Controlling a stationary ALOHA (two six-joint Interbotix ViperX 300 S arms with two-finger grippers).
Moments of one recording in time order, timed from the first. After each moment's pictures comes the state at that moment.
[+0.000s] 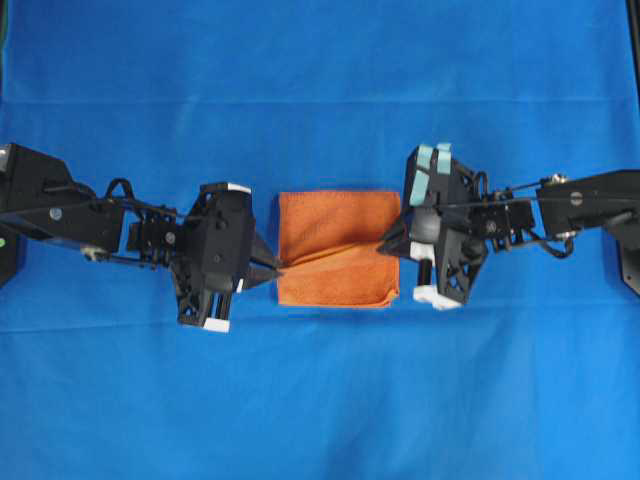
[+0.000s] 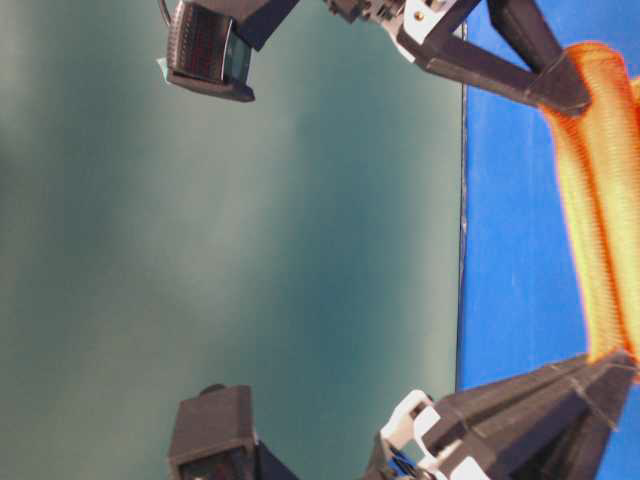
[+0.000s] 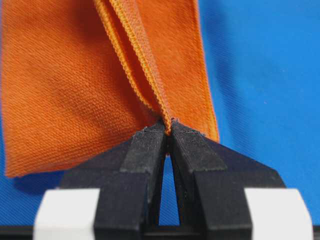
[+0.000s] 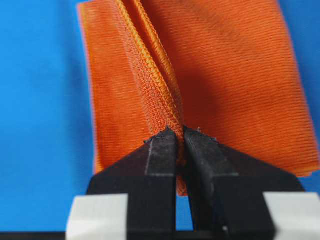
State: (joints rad) left arm -0.11 0.03 0.80 -0.03 -0.10 0.10; right arm 0.03 -0.07 0.82 -0.28 0.05 0.53
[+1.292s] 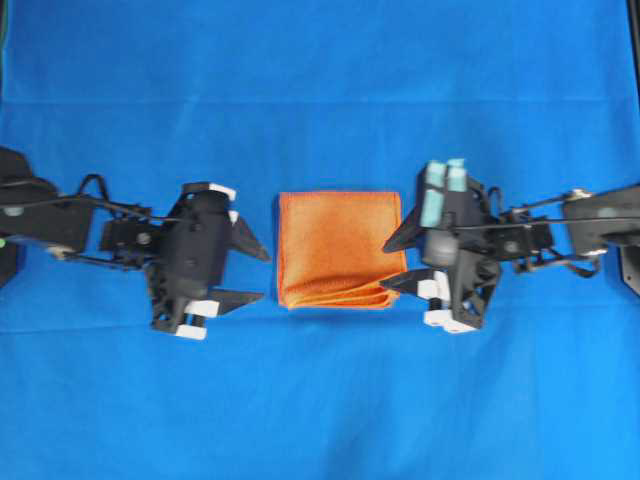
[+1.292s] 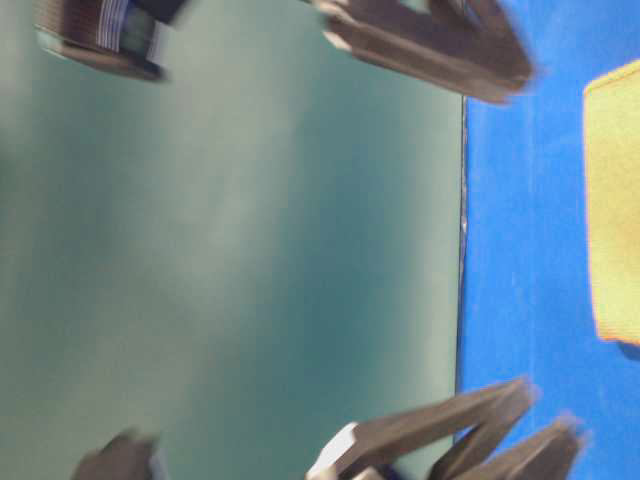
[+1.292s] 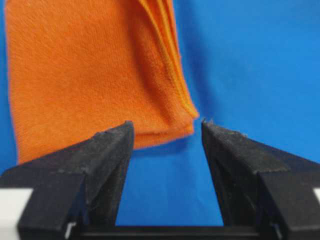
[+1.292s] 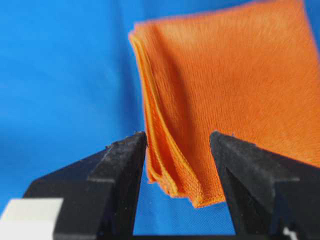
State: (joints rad) left arm -0.13 -0.17 0.84 -0.03 0.01 0.11; right arm 0.12 -0.22 0.78 -0.26 0.16 0.54
